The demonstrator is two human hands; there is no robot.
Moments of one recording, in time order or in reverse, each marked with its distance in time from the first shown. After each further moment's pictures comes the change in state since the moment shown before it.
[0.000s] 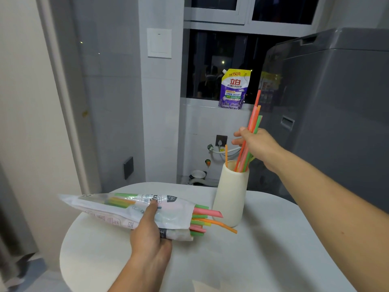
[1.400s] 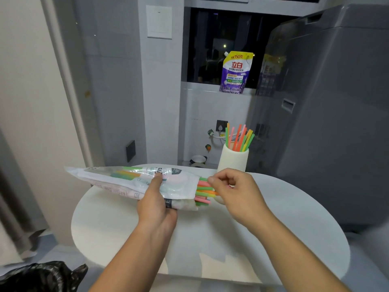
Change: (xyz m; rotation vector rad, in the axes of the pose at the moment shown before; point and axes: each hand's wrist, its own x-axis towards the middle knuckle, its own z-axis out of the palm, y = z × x) left_hand -0.008 0.002 0.009 -0.007 -0.073 -0.019; right_hand -0.143 0.048 0.069 0.076 -0.042 -0.050
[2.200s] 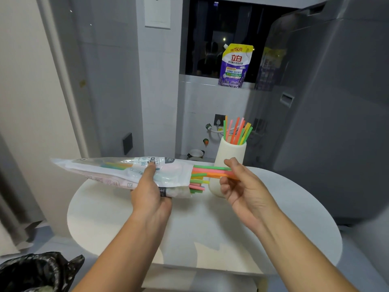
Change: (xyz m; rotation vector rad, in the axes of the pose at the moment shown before) left_hand 0.006 0.006 0.000 -0.012 0.033 0.034; right_hand -0.006 0.007 -0.008 1.066 -0.011 0.323
